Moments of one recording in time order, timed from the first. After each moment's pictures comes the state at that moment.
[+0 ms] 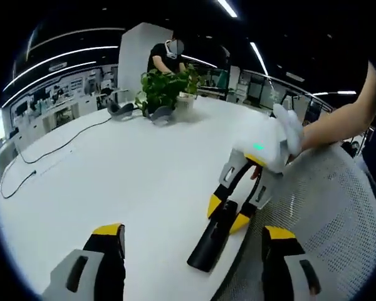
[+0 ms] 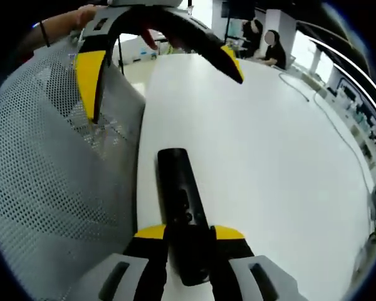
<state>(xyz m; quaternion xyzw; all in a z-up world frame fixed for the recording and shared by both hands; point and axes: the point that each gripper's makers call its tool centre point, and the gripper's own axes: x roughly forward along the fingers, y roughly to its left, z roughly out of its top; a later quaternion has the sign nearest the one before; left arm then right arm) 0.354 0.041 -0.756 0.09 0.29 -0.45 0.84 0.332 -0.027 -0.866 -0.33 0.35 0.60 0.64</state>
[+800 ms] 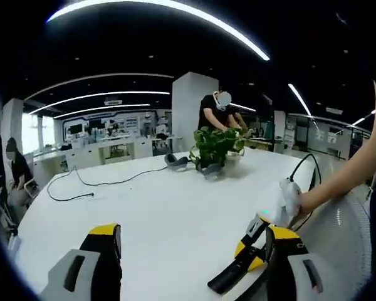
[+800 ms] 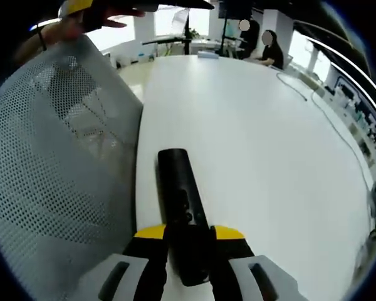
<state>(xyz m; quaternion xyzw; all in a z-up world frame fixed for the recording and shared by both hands) 0.351 0.085 -0.676 0.05 0.14 -0.27 0.95 0.333 -0.025 -0.866 -0.32 0.35 0.59 0.65</state>
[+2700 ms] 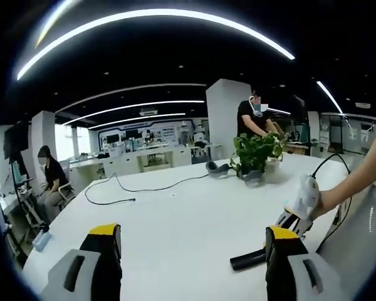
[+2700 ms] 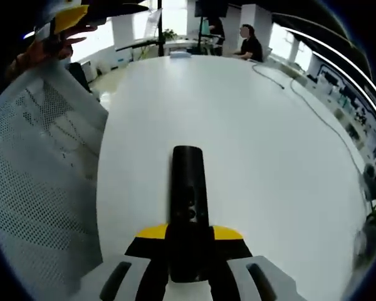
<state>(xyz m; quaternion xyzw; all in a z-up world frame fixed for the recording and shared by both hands) 0.363 0.136 -0.665 0.05 0.10 -0.16 0.98 0.390 -0.031 -0.866 -0.31 0.37 0.55 0.69</state>
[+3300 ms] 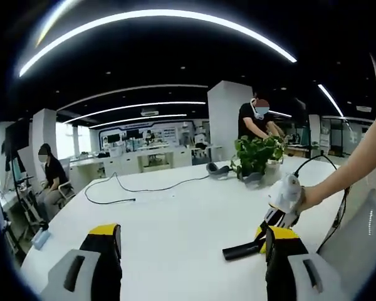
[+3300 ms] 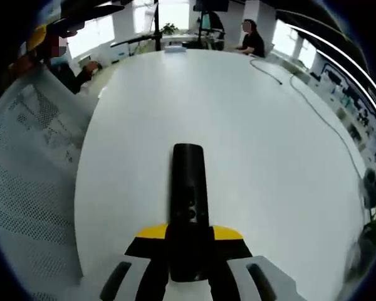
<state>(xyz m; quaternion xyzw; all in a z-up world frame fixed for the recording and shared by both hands) 0.364 0.137 -0.665 0.05 0.10 -0.15 0.98 0.433 -0.034 -0.866 -0.32 0.38 0.55 0.67</state>
